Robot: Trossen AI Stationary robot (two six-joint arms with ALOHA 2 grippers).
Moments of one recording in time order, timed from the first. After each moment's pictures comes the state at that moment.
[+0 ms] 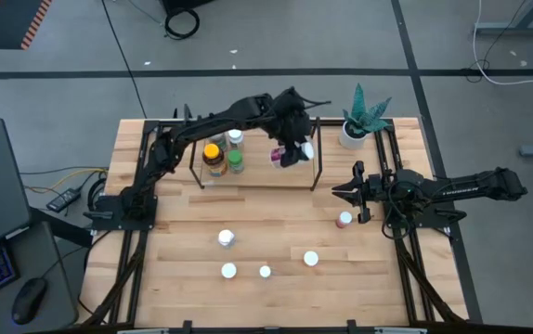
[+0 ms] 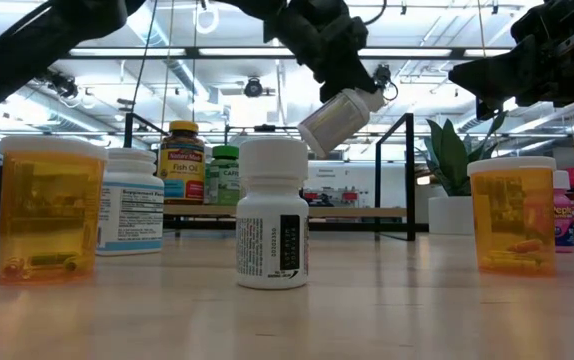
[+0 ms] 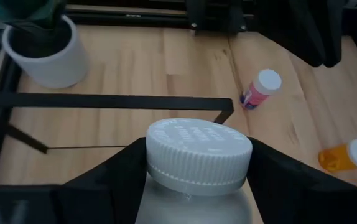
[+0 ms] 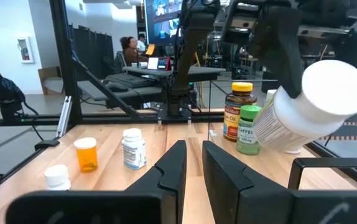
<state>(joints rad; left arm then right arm) 0.34 2.25 2.31 -0.89 0.38 0.24 0.00 0.39 0.01 0.46 0.02 0.00</state>
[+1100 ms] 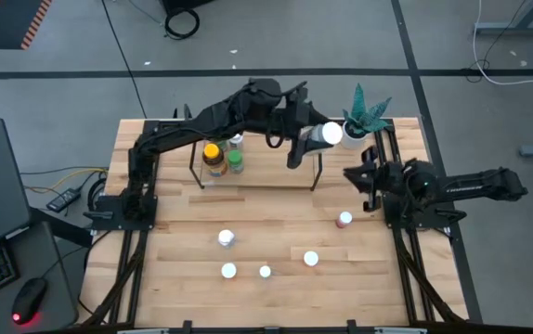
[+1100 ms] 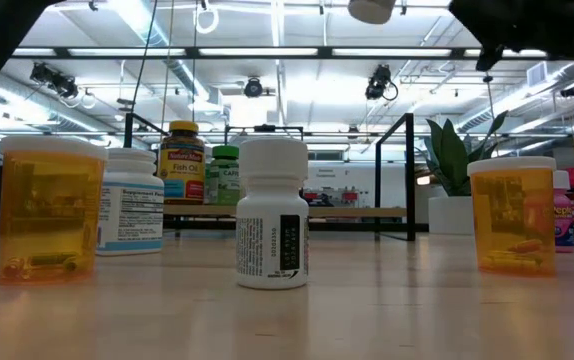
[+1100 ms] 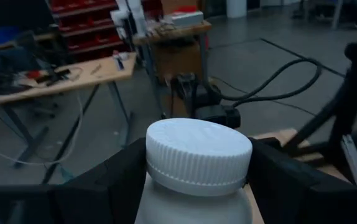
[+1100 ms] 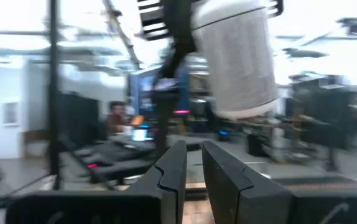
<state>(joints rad) 0.19 2.01 2.31 -0.44 0.25 0.22 0.00 0.39 0.11 0.65 0.08 -0.03</state>
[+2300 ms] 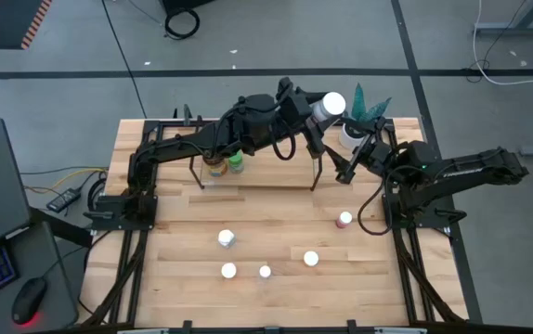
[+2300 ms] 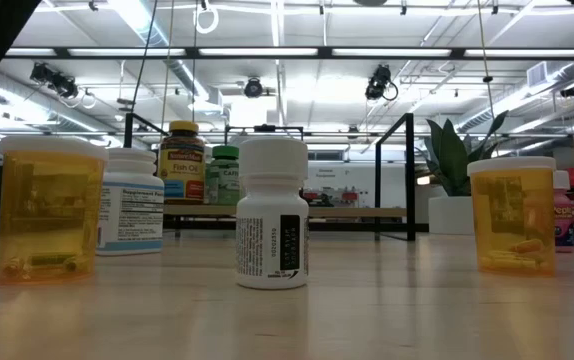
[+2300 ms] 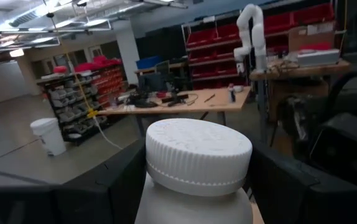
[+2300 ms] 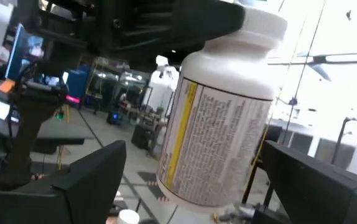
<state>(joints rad) 0.07 2.01 2.31 -0.20 -0.38 0.20 0.07 0.82 0.64 0.60 0.50 -0.54</state>
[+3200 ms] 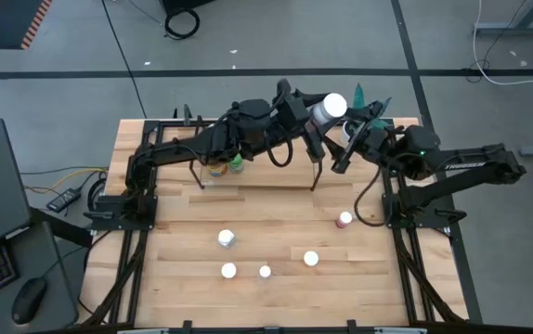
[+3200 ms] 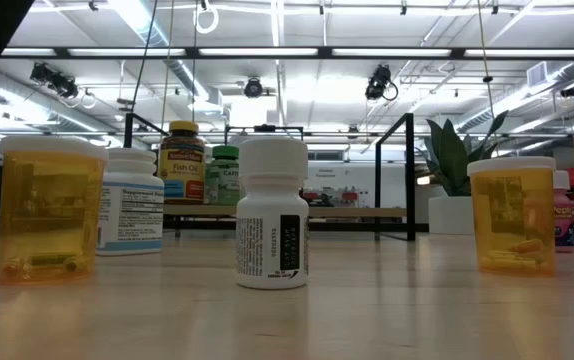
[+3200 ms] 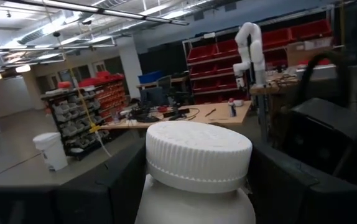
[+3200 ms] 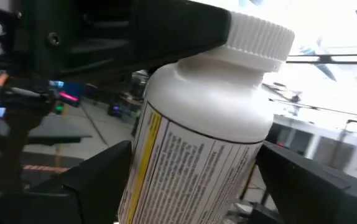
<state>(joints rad) 0.03 2.01 2.31 -0.15 -0.41 0.23 0.05 0.94 0.88 0.42 0.47 -0.54</state>
